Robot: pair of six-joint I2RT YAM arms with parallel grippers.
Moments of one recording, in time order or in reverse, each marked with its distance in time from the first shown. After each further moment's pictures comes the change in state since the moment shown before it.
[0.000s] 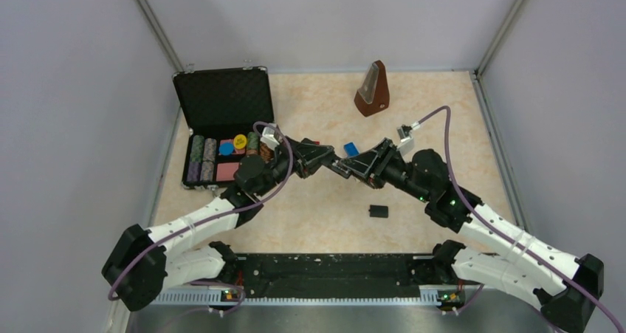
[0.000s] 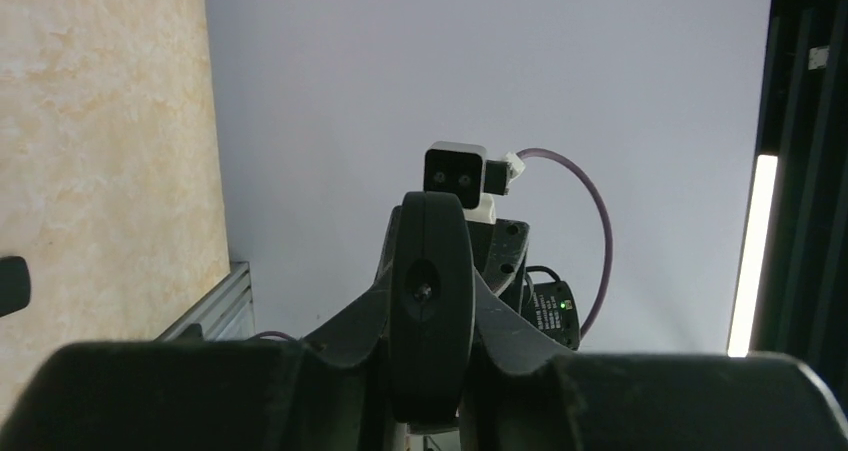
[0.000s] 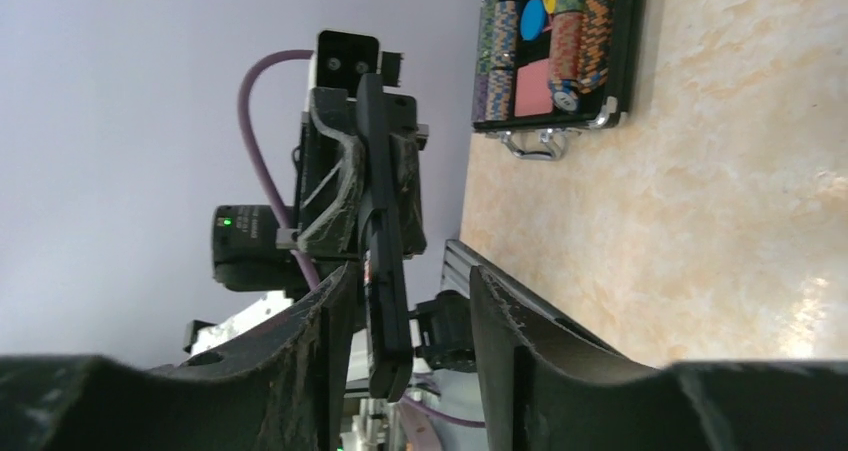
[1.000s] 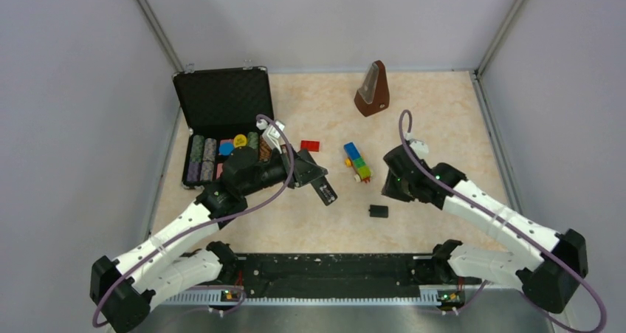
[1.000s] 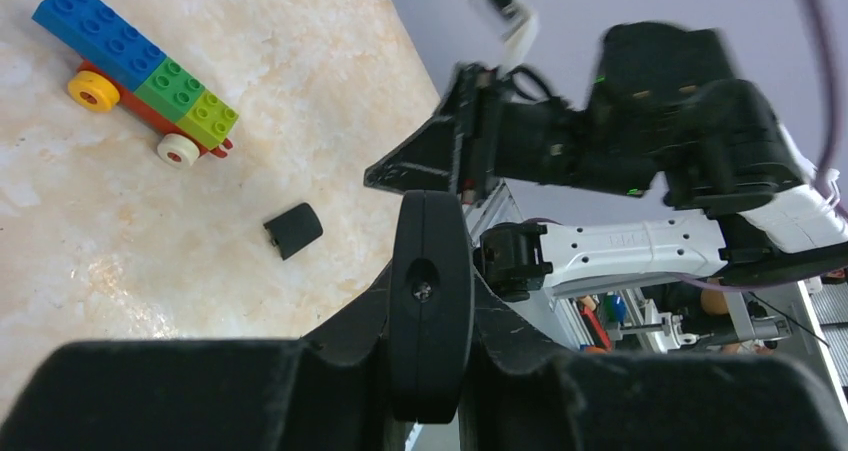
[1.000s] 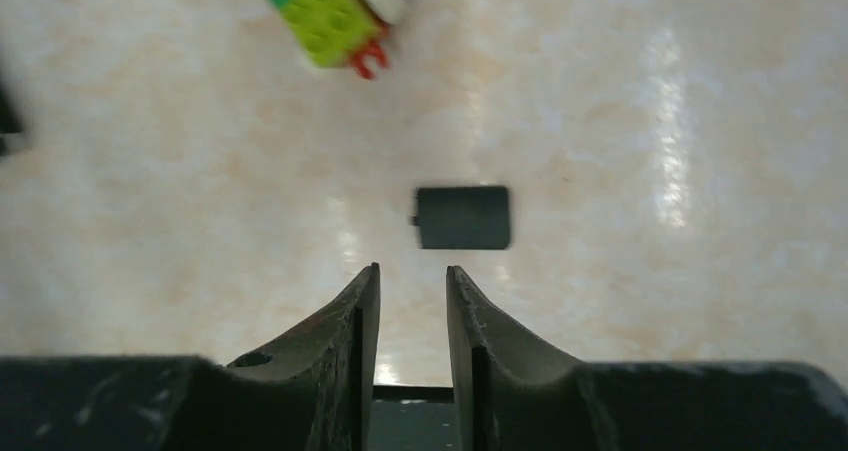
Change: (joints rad) left arm 0.010 -0.207 0.177 -0.631 0.190 0.788; right arm -0.062 0.189 0.225 -0.828 0.350 -0.377
